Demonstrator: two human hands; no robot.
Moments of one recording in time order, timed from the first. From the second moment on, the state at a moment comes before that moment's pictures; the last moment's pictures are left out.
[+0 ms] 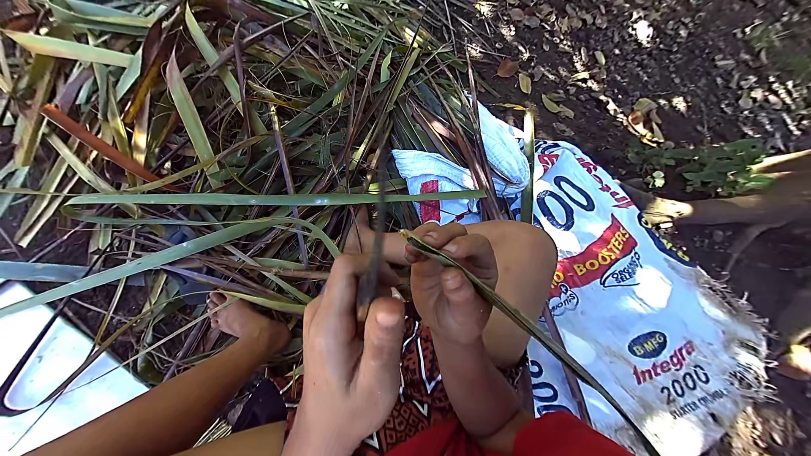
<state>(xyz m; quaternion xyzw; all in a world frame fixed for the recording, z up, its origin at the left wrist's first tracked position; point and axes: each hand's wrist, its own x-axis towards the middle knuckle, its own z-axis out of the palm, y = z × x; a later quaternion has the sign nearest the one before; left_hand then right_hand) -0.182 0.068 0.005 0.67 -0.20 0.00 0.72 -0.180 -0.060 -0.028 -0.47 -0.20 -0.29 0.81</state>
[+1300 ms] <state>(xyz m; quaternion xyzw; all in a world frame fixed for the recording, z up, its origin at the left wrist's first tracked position) -0.177 0.078 -0.015 0.75 -0.14 0.07 0.64 -0.186 -0.060 -0.009 -0.57 0.02 -0.23 0.79</state>
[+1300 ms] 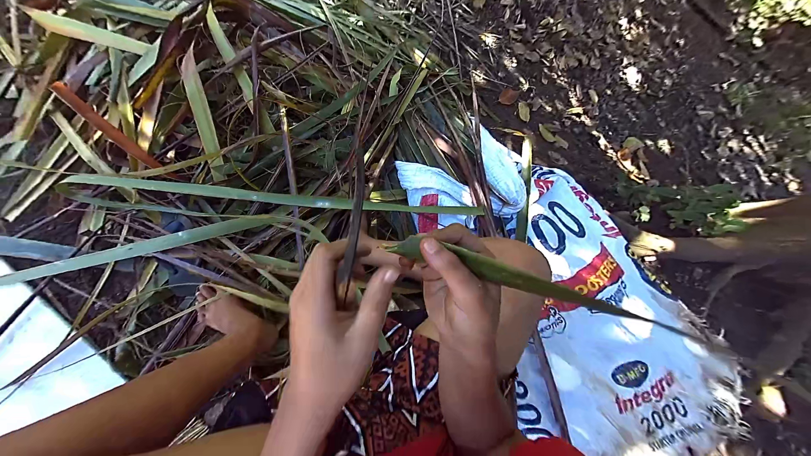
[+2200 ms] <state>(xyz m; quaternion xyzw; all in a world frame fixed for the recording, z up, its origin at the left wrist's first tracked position) -0.208 0.038 -0.070 0.69 -0.17 -0.12 0.70 -0.126 -0.070 -0.043 -0.31 0.12 0.05 0.94</state>
